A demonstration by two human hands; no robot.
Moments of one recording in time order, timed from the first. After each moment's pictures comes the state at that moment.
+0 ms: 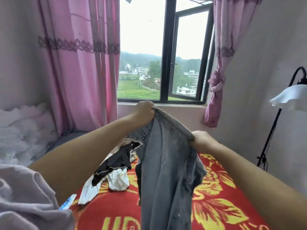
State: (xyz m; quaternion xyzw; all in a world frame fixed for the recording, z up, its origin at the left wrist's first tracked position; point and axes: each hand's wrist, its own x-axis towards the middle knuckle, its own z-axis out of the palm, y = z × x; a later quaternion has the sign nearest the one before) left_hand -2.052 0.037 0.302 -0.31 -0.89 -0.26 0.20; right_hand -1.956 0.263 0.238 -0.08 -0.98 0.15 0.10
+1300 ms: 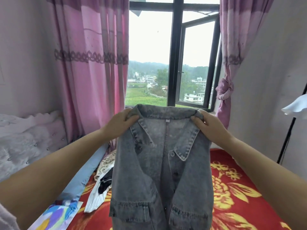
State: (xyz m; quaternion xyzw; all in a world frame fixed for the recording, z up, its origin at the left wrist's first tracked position) left_hand -2.054 -0.052 0.295 -0.33 -0.84 -0.38 0.20; right_hand -1.968 0.268 0.291 0.13 -0.88 0.29 0.35
